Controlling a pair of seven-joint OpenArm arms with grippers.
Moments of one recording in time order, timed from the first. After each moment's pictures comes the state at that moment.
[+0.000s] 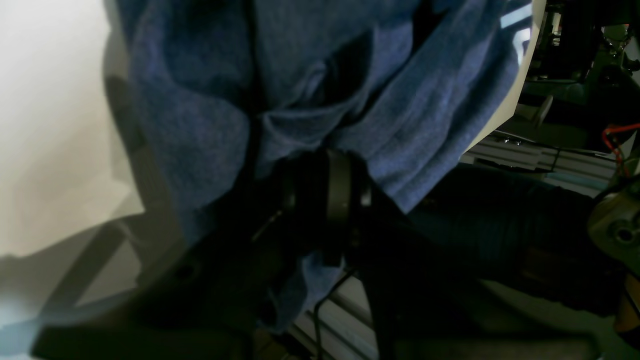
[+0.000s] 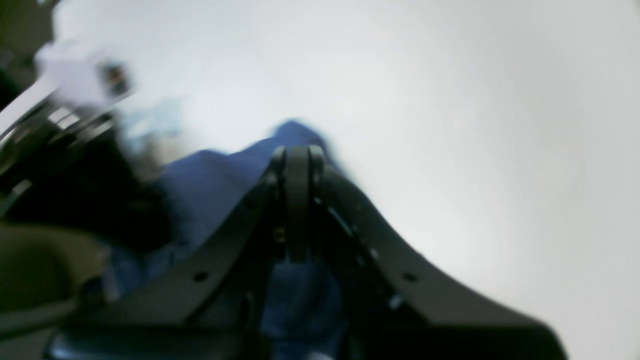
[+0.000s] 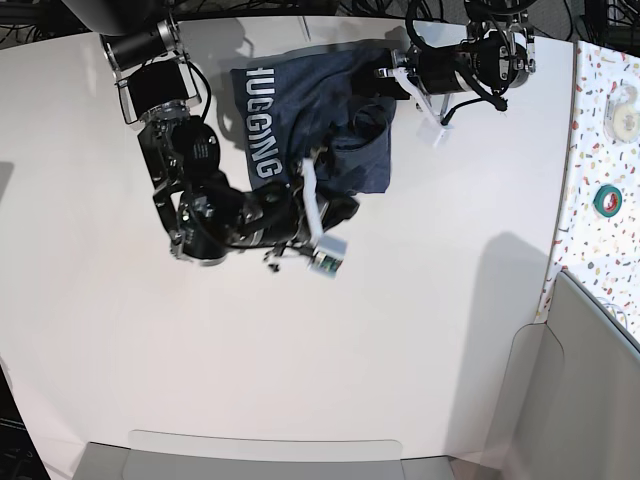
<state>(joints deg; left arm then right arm) 22.3 -4.7 -10.6 105.2 -57.7 -10.9 78.7 18.7 7.3 -22.6 96.9 49.7 38.2 -79.8</state>
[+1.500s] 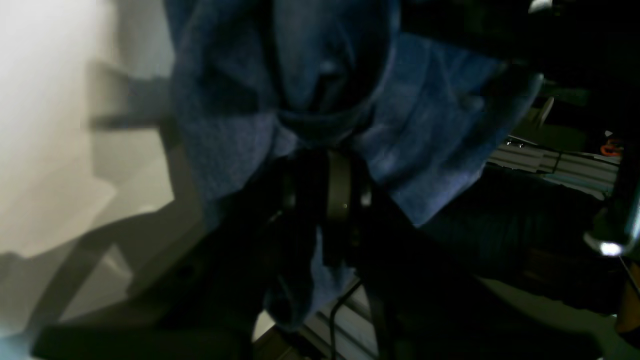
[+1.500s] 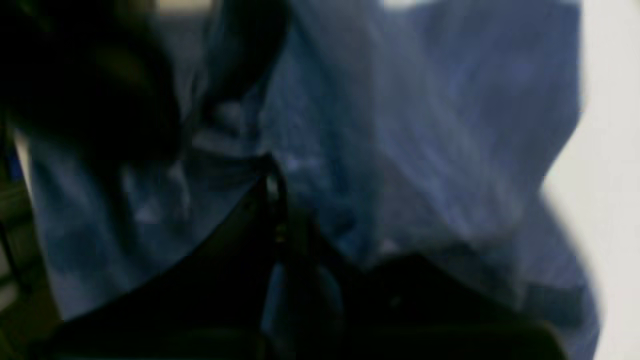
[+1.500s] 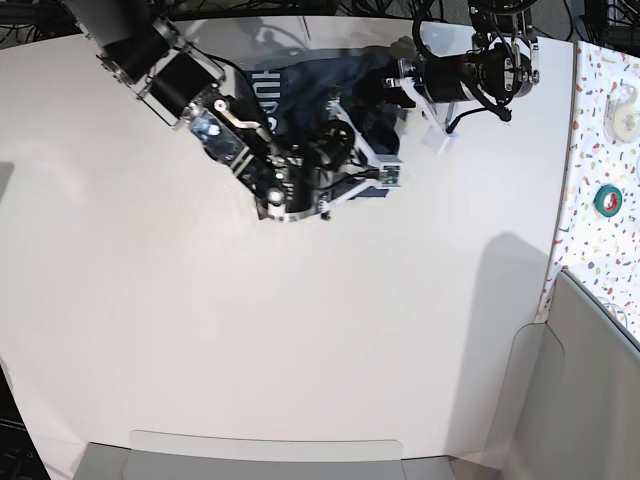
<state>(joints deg) 19.7 -6.6 -10.5 100.9 -58.4 -10.9 78.7 21.6 5.4 -46.8 88.1 32.3 38.2 -79.9</state>
